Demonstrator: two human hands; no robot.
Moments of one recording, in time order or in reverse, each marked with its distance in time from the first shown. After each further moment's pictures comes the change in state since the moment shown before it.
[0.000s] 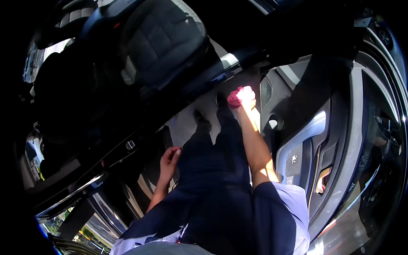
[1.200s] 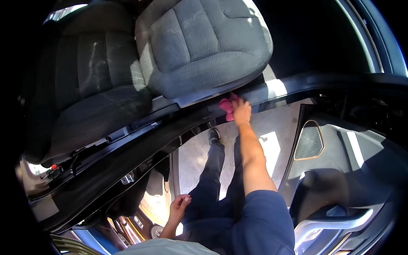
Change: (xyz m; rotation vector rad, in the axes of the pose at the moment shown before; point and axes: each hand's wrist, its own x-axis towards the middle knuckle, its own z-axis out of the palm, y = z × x) left_hand 0.011 -0.173 -0.036 -0.215 0.222 -0.441; right_hand 0.029 0.234 0.132 -1.836 -0.844 -0.758
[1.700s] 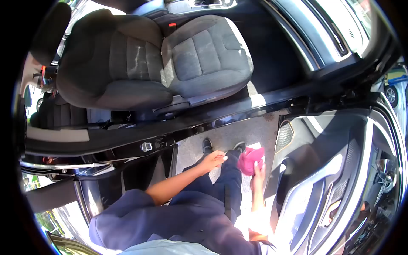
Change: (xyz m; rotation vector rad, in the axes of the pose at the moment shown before) left_hand 0.024 0.101 0.109 0.177 -0.565 0.159; right_hand -0.339 -0.020 -0.270 1.813 0.340 0.675
